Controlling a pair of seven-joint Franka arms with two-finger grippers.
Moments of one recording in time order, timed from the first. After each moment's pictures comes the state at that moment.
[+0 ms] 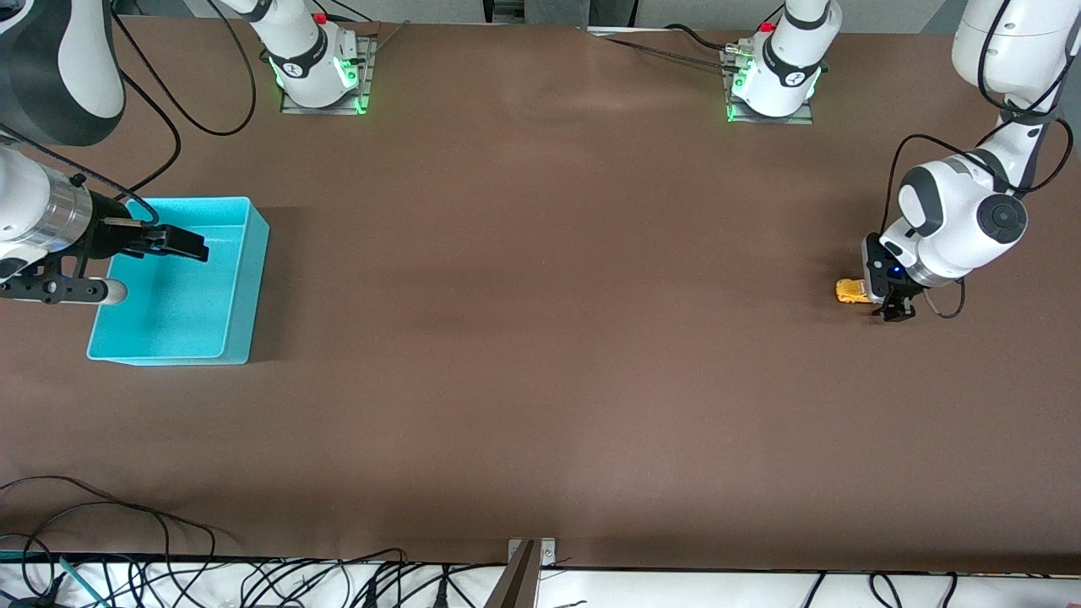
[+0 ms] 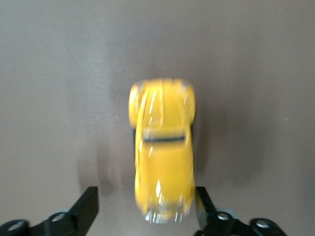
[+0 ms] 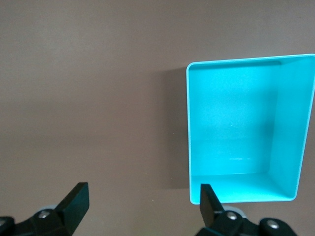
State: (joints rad) left arm 0.05 0.41 0.22 -2.27 -0.04 2.67 1.89; right arm 0.24 0.19 -0.24 -1.58 0.08 1.62 0.04
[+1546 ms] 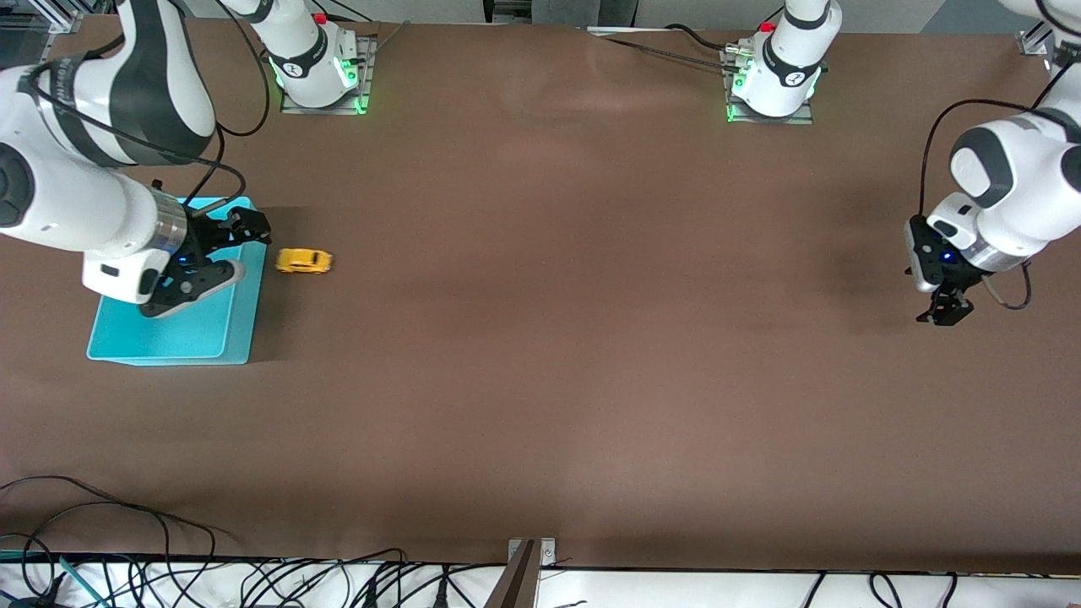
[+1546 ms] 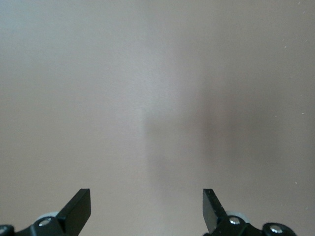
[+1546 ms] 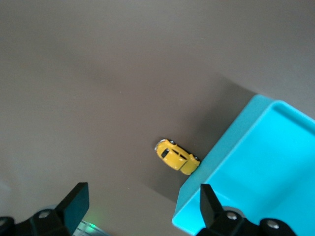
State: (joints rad) left arm 0.04 0.12 0.22 -2.25 -0.05 2.50 1.89; right arm 0.34 0.22 -0.23 -1.71 0.08 1.67 -0.56
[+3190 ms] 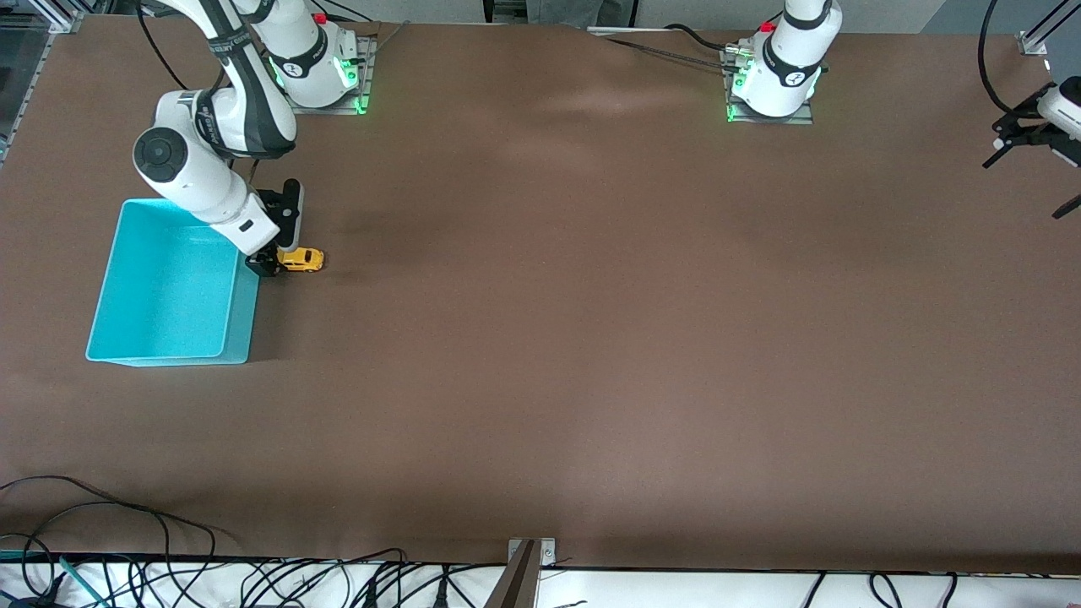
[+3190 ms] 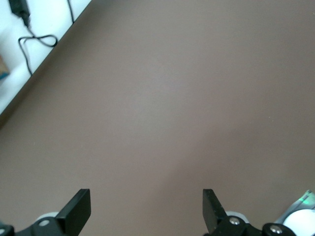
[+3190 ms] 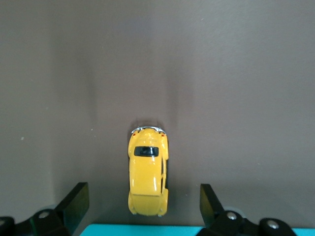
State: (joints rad) left arm -0.06 -0.17 0.14 -1.73 0.04 1.65 0.88; right arm 0.34 0.08 -0.25 -2.53 0.00 2.58 -1.50
